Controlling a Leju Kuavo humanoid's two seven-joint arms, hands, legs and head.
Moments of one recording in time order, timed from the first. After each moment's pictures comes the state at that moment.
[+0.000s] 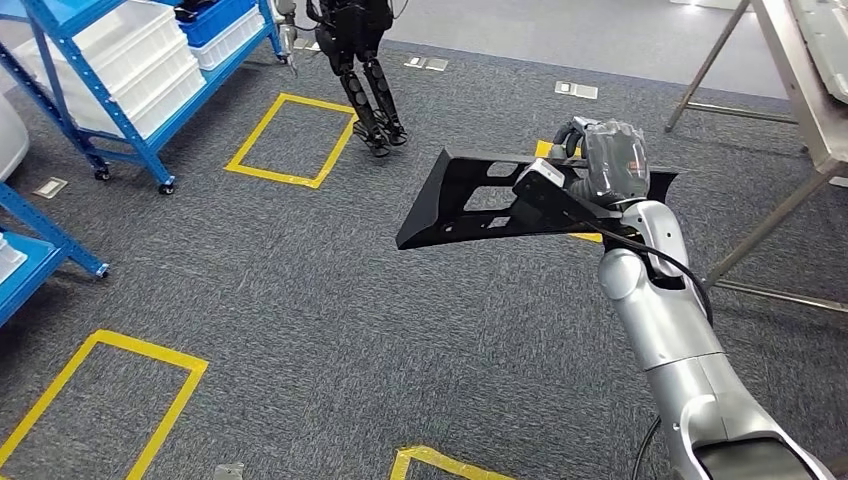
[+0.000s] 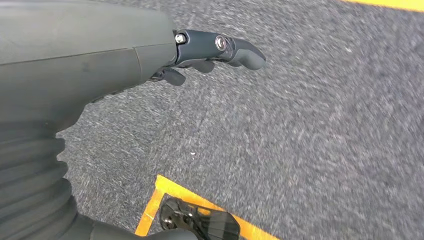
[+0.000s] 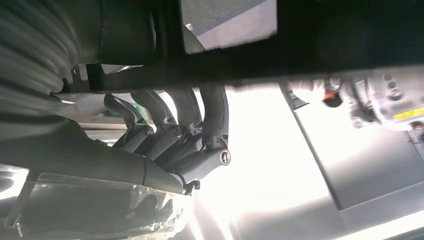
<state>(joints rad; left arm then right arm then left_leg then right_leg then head) -0.09 -0.09 0.16 -0.21 0.02 0.52 -0.48 -0.73 -0.14 0.41 -1.10 0.89 -0.34 -0.26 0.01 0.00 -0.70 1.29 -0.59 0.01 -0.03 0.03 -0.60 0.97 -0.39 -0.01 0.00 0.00</state>
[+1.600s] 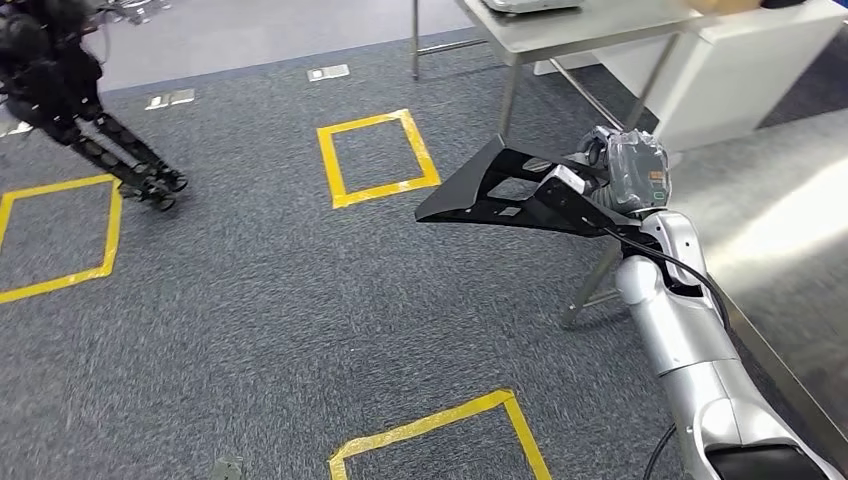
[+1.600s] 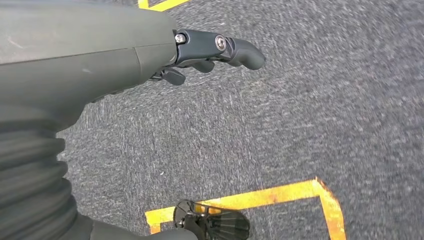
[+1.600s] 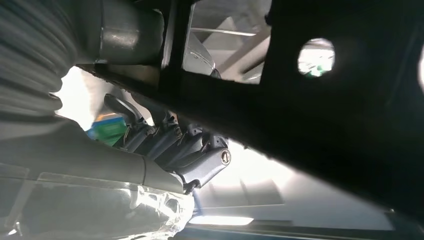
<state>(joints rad) -0.10 -0.10 0.16 -0.21 0.00 0.51 -0.47 -0.72 -0.19 0.38 -1.06 0.90 -0.38 -0.27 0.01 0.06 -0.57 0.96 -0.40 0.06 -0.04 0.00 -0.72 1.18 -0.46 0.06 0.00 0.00</state>
